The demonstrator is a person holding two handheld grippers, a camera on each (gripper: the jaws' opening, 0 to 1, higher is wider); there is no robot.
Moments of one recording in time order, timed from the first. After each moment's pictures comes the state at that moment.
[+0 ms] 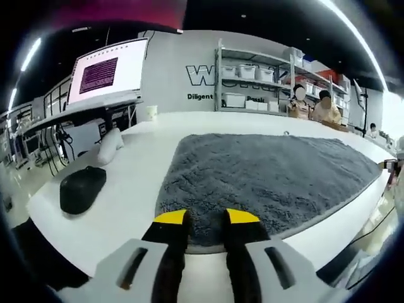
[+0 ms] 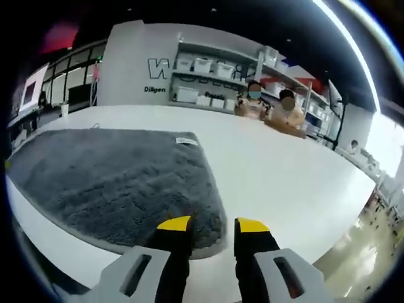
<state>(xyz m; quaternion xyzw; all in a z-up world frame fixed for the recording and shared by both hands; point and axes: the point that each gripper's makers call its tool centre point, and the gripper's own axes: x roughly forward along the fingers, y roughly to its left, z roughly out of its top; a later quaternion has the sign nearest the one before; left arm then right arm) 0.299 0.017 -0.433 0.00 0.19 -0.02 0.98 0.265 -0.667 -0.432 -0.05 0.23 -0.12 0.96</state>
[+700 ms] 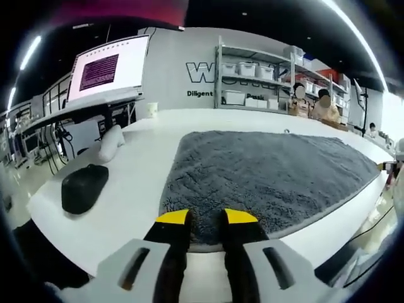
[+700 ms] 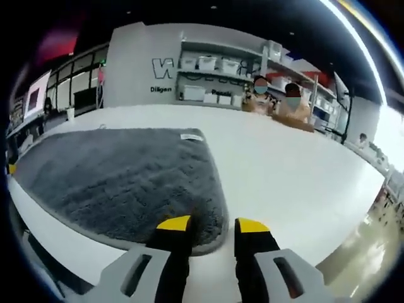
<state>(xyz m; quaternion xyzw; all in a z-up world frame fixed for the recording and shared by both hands) 0.298 0.021 -0.435 0.00 0.20 -0.03 0.98 0.266 -0.666 -0.438 -0.04 0.24 -0.10 0.97</state>
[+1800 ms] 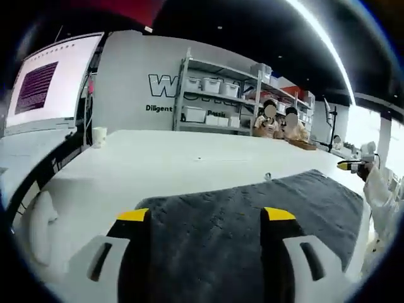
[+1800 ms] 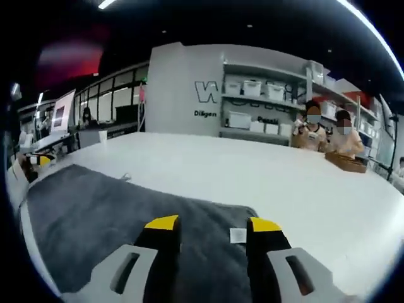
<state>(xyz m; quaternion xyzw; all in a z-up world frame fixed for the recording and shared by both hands) 0.479 -0.027 -0.369 -0.04 0.16 -0.19 0.97 0.458 -0.600 -0.357 -0.04 0.16 0.08 0.98</state>
